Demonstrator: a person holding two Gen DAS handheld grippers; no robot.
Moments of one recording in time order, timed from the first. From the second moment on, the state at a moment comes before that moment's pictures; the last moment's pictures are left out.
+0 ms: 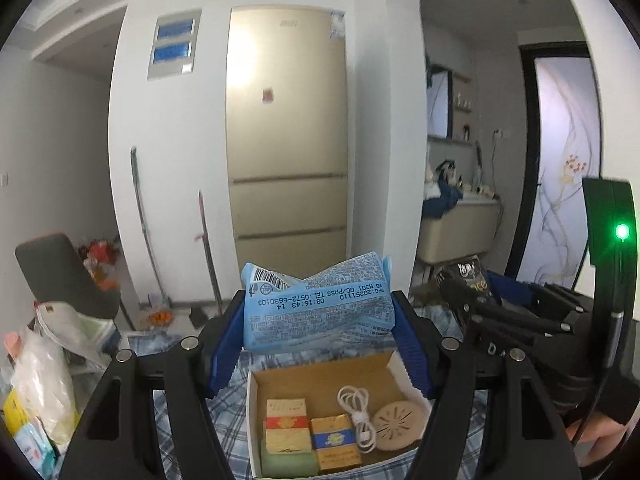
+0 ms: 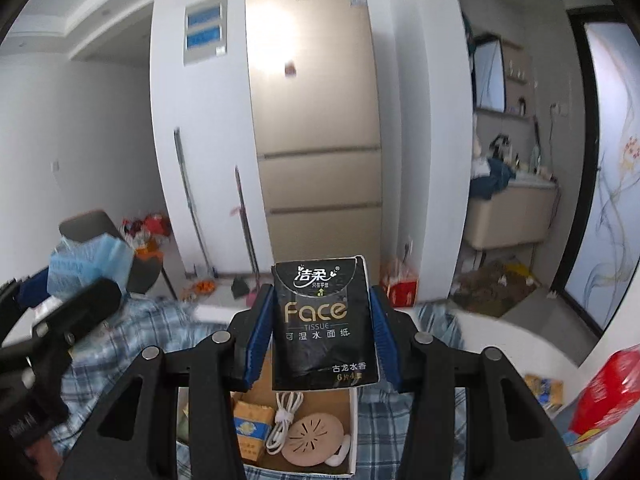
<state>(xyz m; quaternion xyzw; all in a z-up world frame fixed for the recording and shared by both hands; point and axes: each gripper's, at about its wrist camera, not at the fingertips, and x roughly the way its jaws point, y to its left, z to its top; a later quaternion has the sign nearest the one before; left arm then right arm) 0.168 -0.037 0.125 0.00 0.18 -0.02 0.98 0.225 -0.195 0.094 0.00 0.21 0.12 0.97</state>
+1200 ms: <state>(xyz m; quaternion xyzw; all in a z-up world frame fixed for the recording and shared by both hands) 0.251 -0.001 -0.008 -0.01 0.34 -0.01 0.94 0.293 -0.174 -0.026 -0.03 0.36 0.13 0.92</state>
